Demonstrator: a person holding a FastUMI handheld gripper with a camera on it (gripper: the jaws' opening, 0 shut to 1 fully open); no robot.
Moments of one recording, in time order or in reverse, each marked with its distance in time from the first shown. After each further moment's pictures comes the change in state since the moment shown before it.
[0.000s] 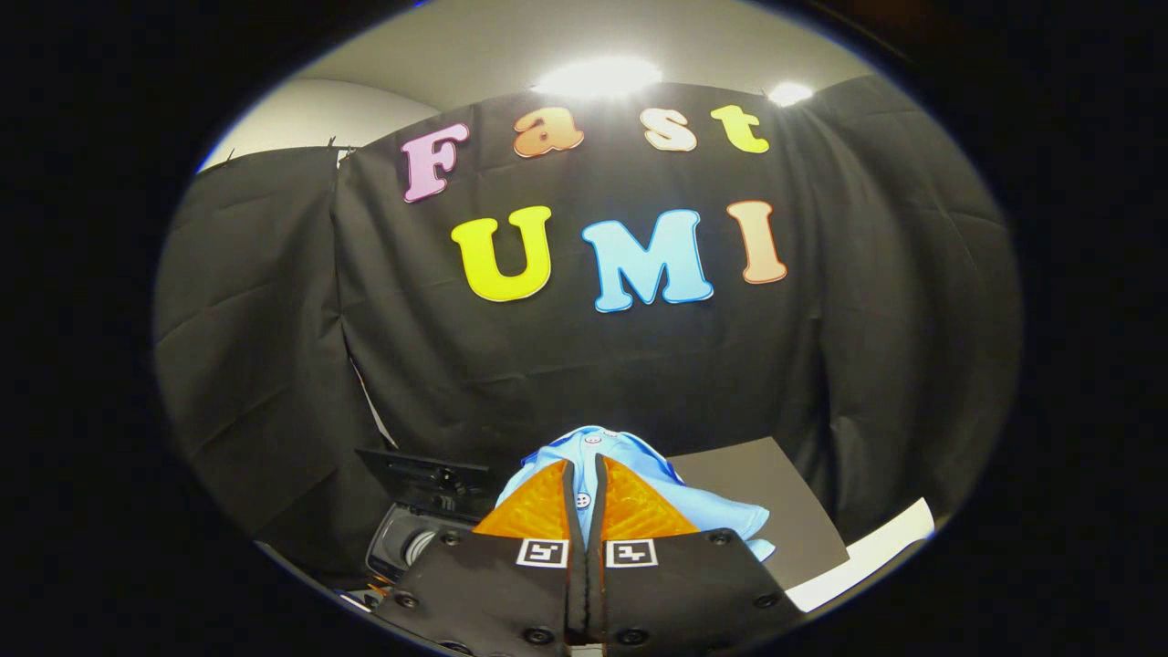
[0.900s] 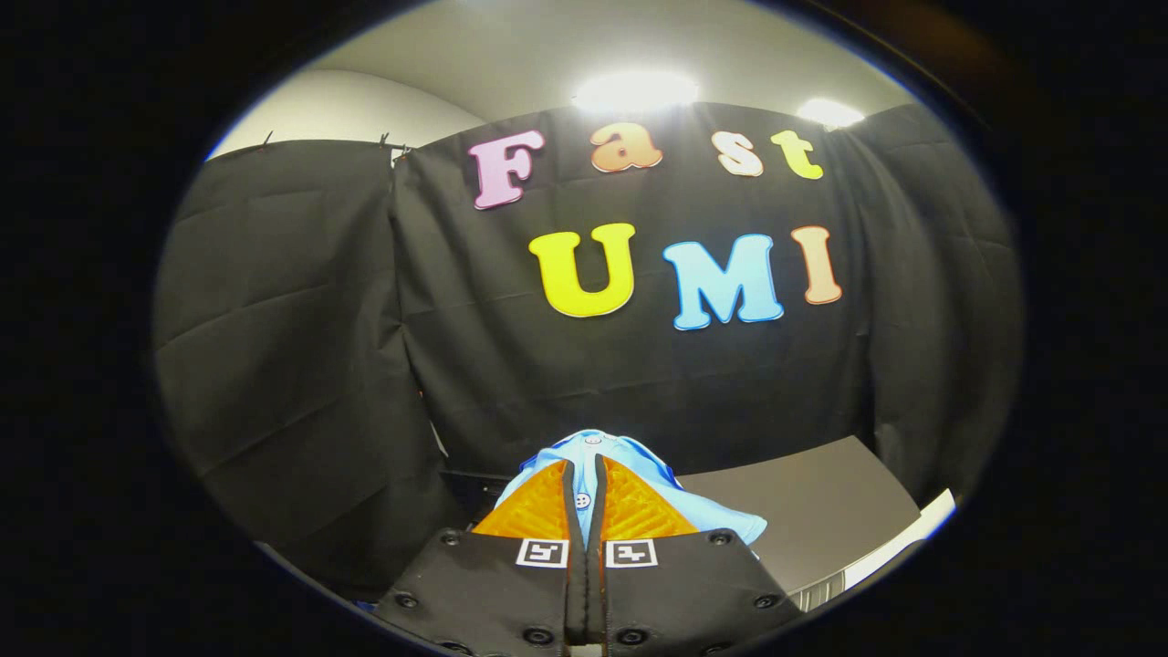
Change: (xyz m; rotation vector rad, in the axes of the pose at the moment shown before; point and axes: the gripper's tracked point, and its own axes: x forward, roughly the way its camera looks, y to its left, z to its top) arm -0.015 0.205 0.003 -0.031 -0.040 0.091
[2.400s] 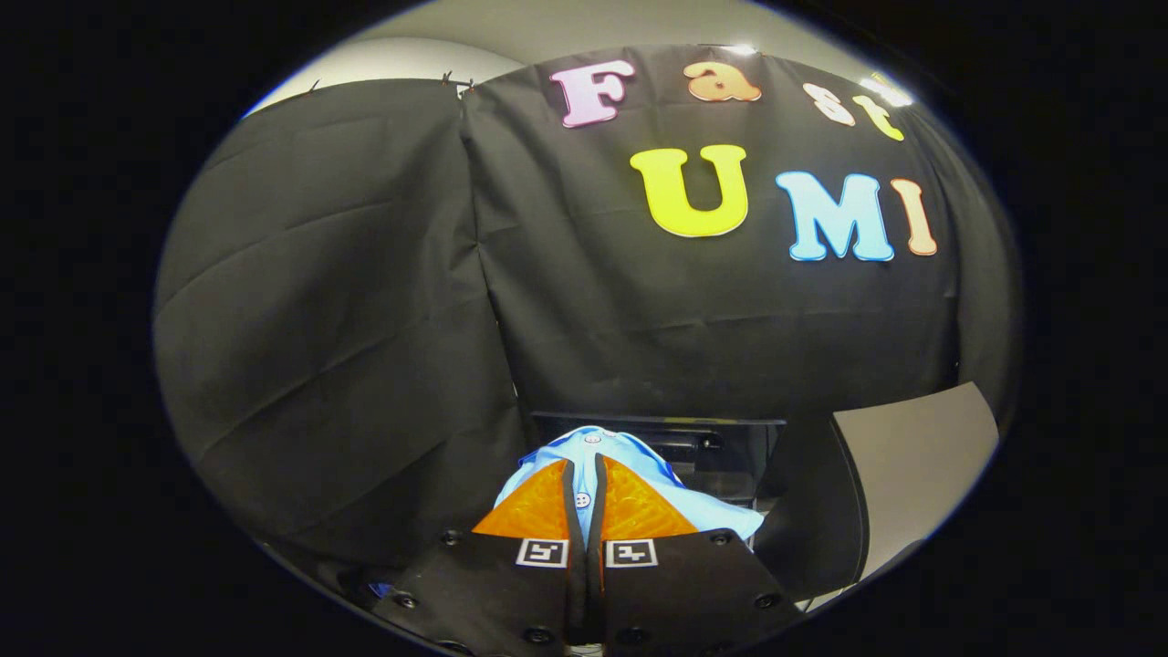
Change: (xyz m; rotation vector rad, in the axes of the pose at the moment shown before) arm 0.089 0.150 -0.130 -0.030 0.204 0.179
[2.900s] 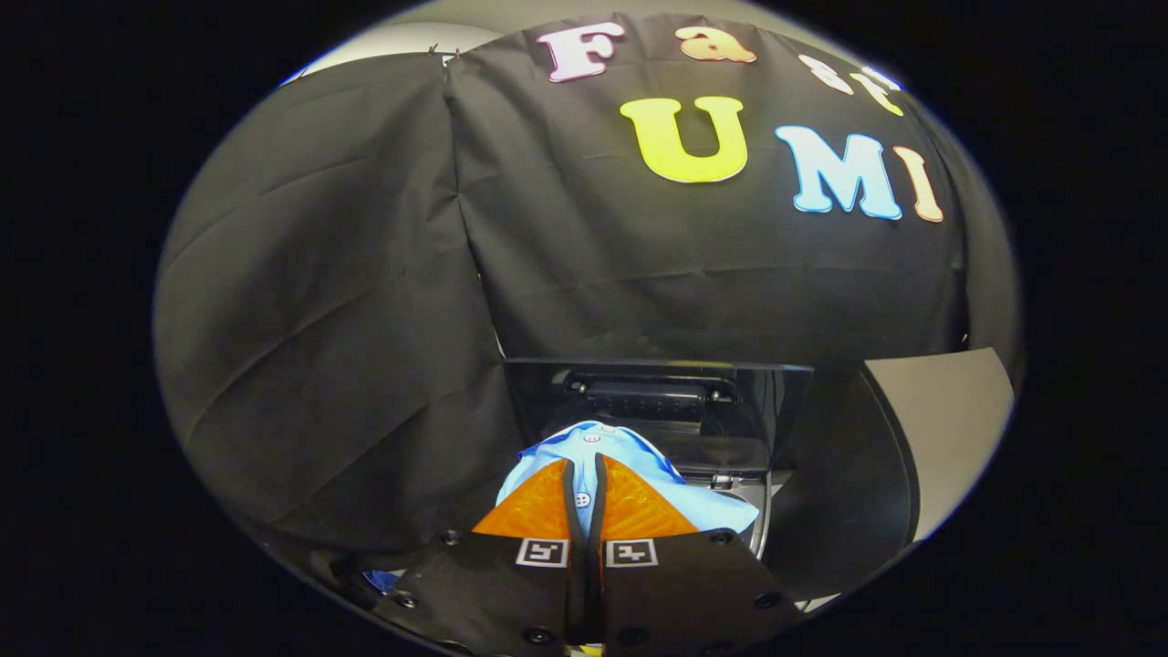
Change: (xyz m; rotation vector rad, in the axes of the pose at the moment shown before) arm 0.057 -0.022 -0.065 0.011 0.118 -0.014
